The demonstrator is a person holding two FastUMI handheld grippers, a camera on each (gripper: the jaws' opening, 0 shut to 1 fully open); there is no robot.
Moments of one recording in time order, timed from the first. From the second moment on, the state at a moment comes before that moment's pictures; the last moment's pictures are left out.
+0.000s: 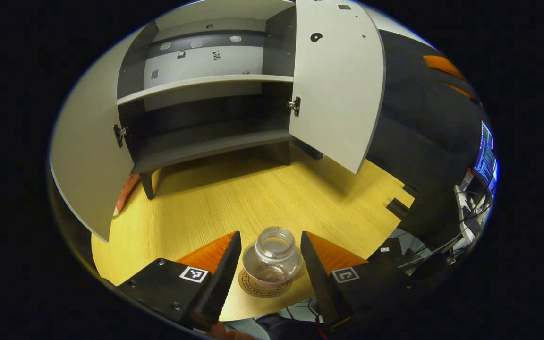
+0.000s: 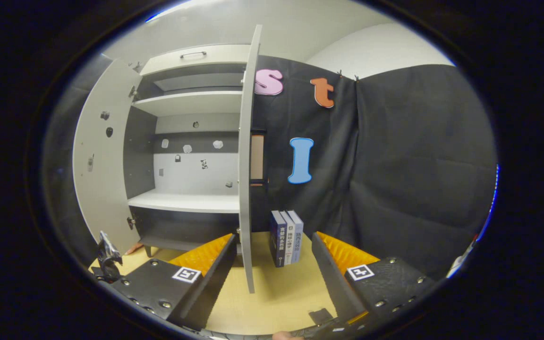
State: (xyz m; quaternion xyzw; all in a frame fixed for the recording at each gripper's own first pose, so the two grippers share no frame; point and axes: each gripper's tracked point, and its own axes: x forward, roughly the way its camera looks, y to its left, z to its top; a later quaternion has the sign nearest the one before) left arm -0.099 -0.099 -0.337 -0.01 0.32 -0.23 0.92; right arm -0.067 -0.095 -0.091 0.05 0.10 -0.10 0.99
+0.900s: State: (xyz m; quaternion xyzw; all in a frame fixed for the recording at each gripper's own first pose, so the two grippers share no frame) left arm -0.044 -0.086 -0.155 -0.04 0.15 -0.20 0.97; right arm -0.062 -0.104 -0.097 0.07 0.11 -0.10 0.99
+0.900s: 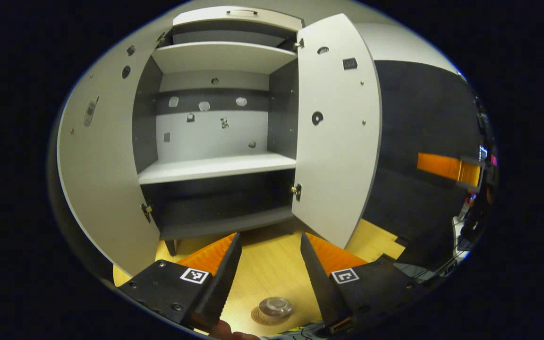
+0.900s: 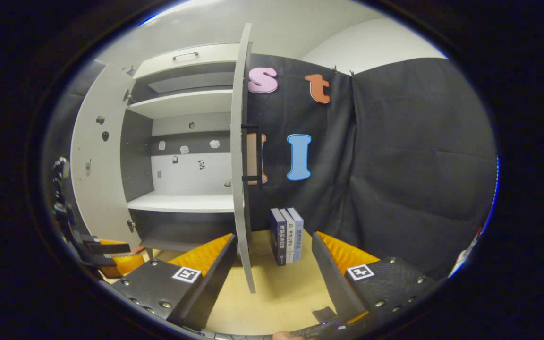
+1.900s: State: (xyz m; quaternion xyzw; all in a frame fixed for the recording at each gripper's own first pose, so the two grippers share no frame) left arm -0.022 0.023 -0.044 -0.06 0.02 -0.03 1.00; right arm -0.018 -0.138 -0.072 0.04 0.07 -0.13 0.99
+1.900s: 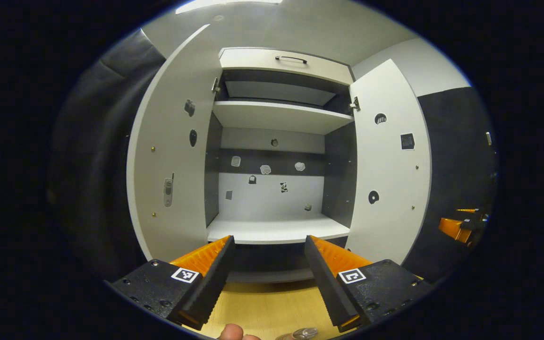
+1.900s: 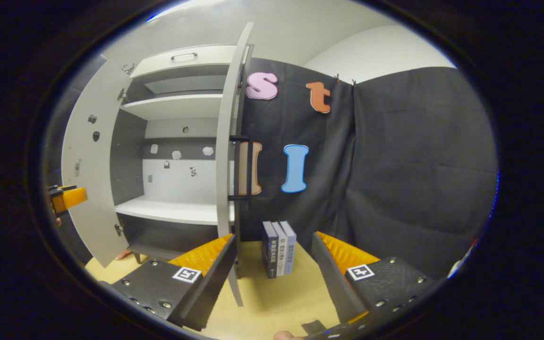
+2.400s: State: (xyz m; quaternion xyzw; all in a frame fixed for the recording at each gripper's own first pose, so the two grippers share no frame) left arm -0.060 0.101 -0.055 -0.06 0.03 0.08 0.99; right arm 0.030 -0.126 -0.040 0.02 0.02 -0.12 0.99
